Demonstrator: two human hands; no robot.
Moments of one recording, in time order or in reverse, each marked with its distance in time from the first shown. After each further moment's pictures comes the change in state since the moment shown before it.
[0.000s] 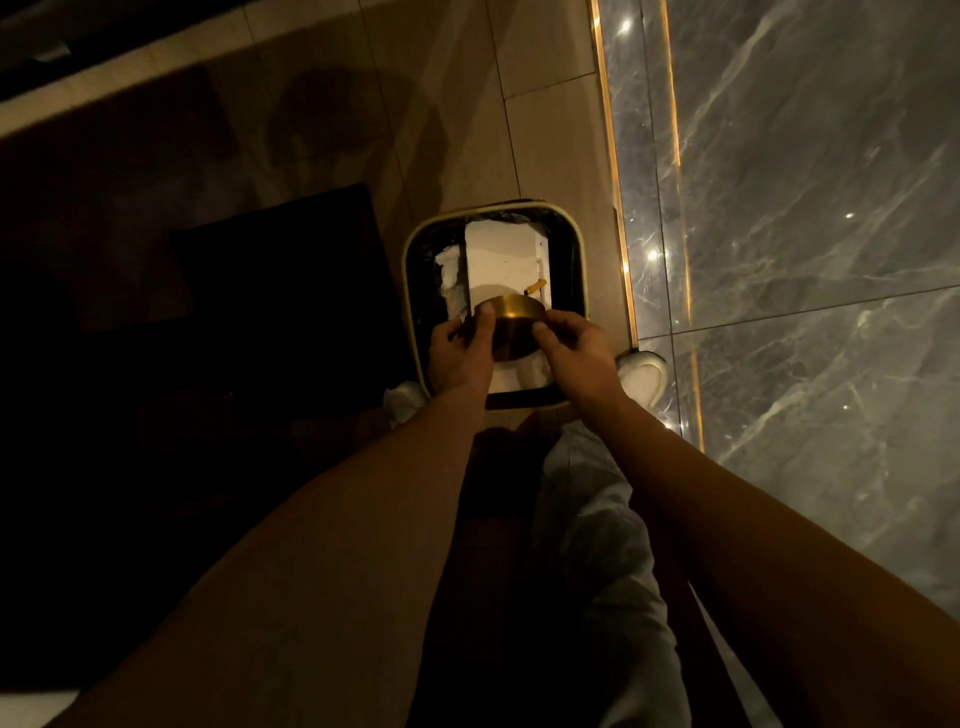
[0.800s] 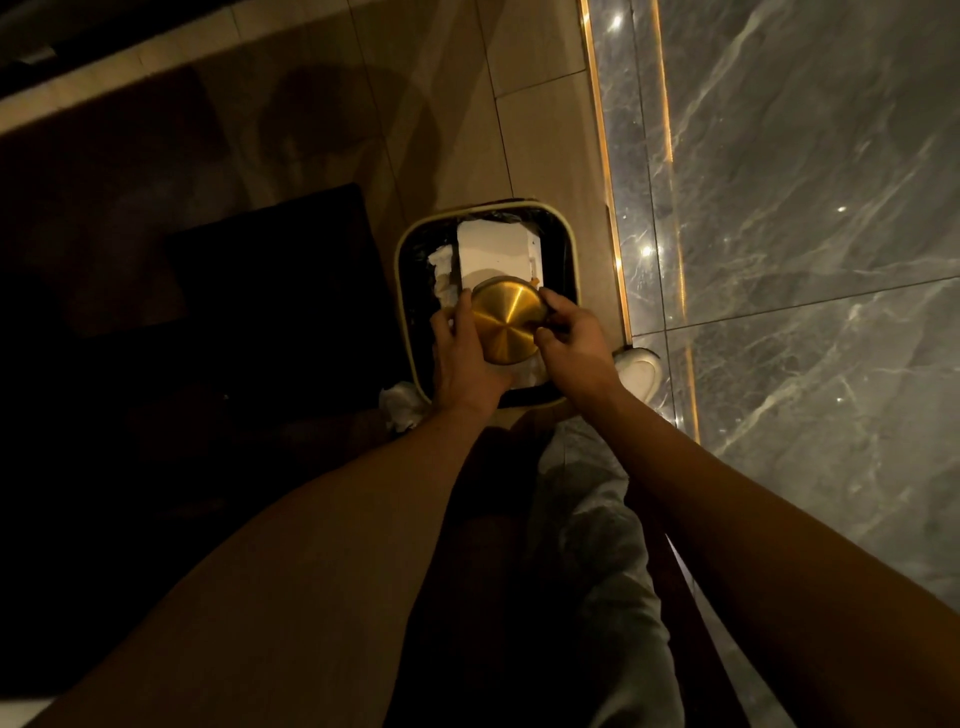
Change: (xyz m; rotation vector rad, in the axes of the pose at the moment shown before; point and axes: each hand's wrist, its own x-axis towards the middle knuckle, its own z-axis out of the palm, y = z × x) left_hand 0.000 -0.007 -0.006 0.644 -0.130 0.424; right_hand -0.002 -0.010 -0.005 -0.156 0.001 -0.087
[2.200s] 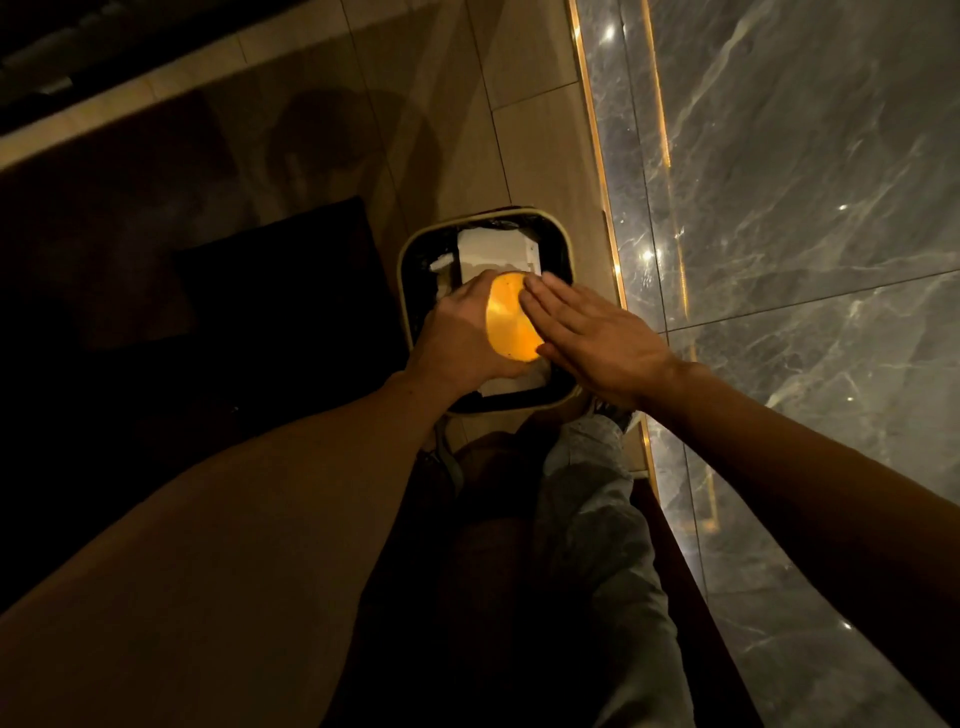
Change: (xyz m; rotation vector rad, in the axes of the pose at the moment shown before) left_hand 0.012 0.018 -0.044 0.152 -0.035 0.446; right_hand 0.002 -0.008 -0.054 -1.084 -0.221 -0.862
